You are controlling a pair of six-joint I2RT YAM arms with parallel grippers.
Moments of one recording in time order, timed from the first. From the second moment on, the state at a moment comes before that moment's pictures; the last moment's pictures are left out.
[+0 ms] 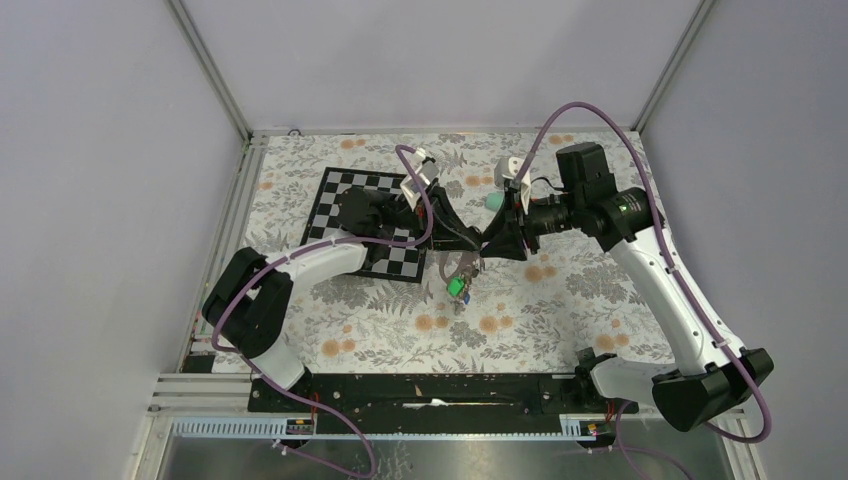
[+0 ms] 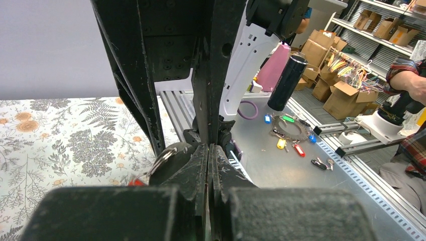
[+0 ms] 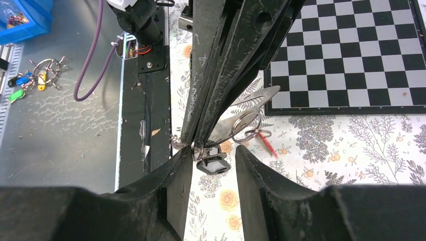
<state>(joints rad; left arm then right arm) -0.66 1.63 1.00 1.31 1.24 -0.90 0.40 1.23 1.39 -0.94 -1.02 -0.52</state>
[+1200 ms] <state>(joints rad) -0.63 1.63 1.03 1.09 1.22 -0.68 0.50 1.31 1.59 -1.13 -0.67 -0.54</state>
